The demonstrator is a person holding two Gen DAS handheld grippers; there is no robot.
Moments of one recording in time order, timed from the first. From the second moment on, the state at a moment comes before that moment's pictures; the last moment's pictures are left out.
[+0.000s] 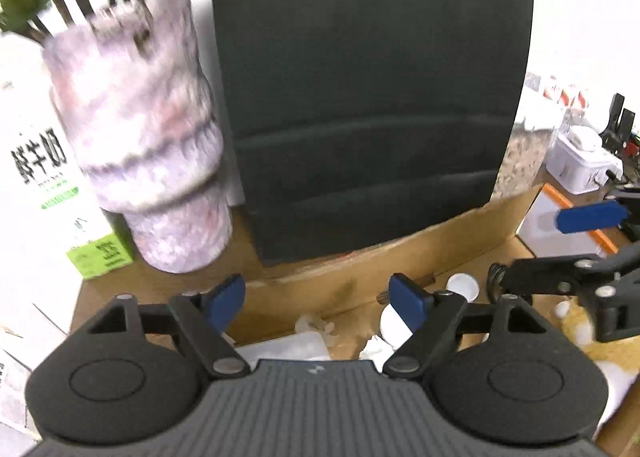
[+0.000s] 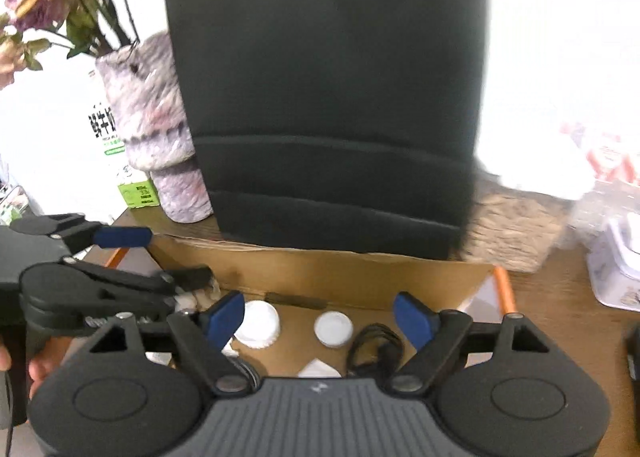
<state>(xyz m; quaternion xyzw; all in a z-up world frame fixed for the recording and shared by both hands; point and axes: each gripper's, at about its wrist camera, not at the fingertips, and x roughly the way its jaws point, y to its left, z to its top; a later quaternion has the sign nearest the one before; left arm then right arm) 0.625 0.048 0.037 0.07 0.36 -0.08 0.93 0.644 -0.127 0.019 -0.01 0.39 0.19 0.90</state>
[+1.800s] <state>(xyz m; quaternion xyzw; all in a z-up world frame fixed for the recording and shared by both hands) 0.140 0.032 -0.007 -0.02 0.31 0.00 0.95 0.157 -0.240 -0.029 0.02 0.25 0.14 0.96</state>
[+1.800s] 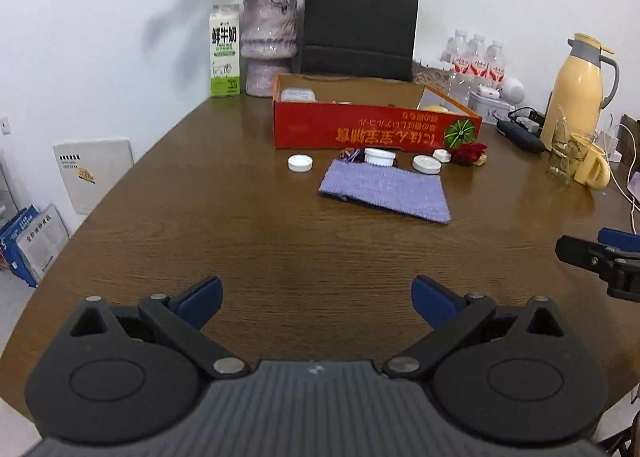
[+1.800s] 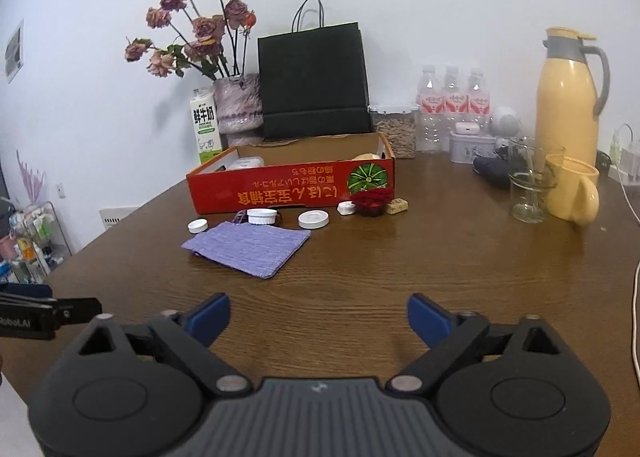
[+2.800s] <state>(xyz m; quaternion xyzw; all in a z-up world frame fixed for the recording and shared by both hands) 0.362 0.067 -0.049 0.02 0.32 -0.05 0.95 0.406 -0.120 -0.058 -0.01 0.32 0.26 0.91</state>
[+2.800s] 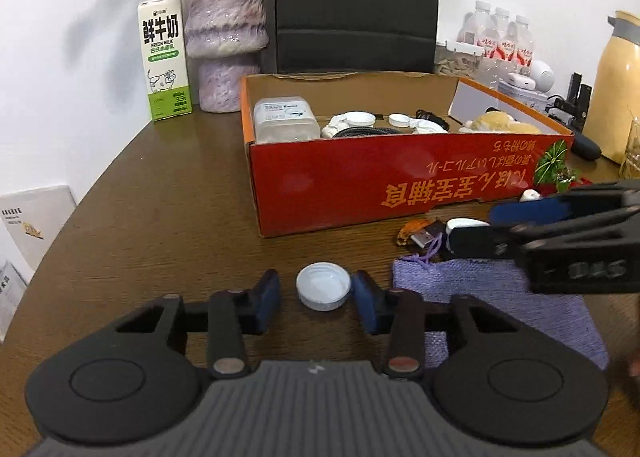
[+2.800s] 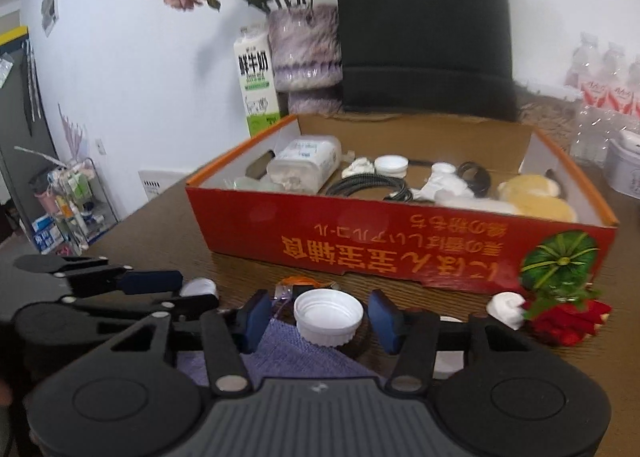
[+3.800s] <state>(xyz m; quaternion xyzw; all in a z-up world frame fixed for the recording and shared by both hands) 0.174 -0.011 -0.007 -0.01 0.32 -0.06 0.95 0.220 -0.206 -0.039 0.01 0.28 0.19 0.94</state>
